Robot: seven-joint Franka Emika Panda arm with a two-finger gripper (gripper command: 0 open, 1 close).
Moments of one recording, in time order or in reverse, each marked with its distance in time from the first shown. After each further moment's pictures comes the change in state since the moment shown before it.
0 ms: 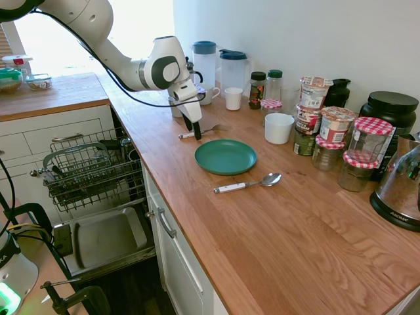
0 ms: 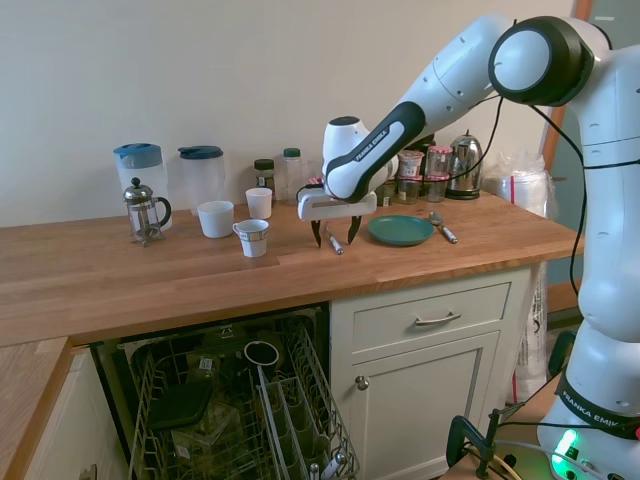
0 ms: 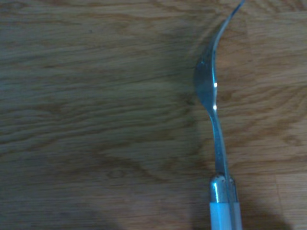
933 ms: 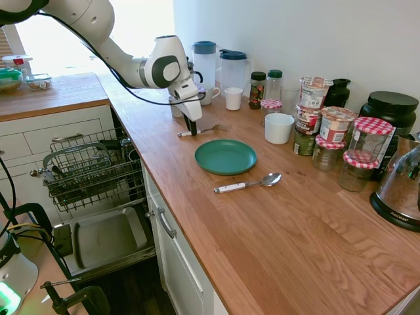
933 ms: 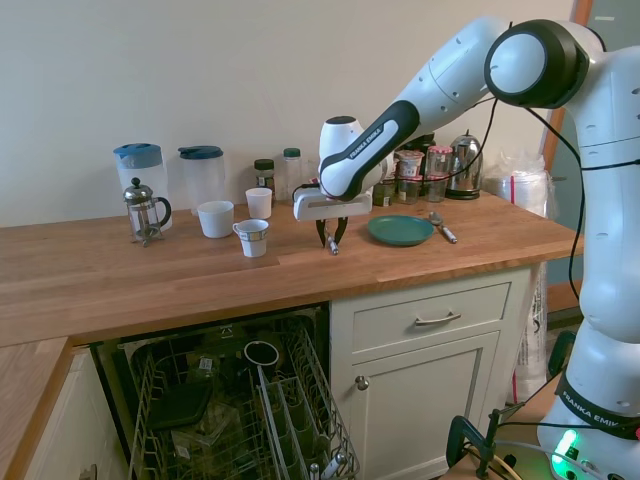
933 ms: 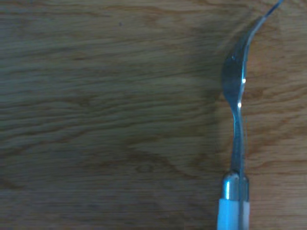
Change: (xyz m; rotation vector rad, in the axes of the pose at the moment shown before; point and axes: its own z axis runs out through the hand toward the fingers) arm -0.003 -0.009 0.001 -0.007 -0.037 -0.031
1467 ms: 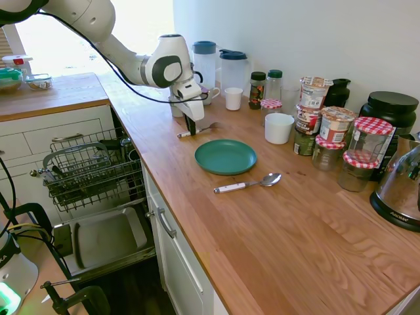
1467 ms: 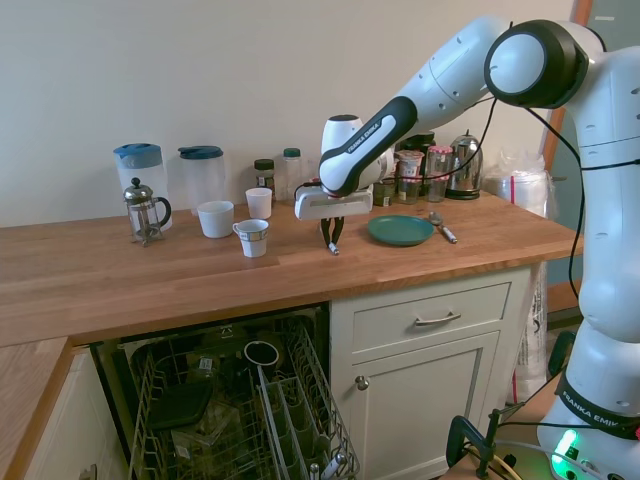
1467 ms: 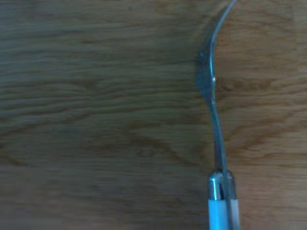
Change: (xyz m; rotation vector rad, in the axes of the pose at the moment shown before) arm 0.012 0.006 -0.004 -0.013 -0.073 -0.054
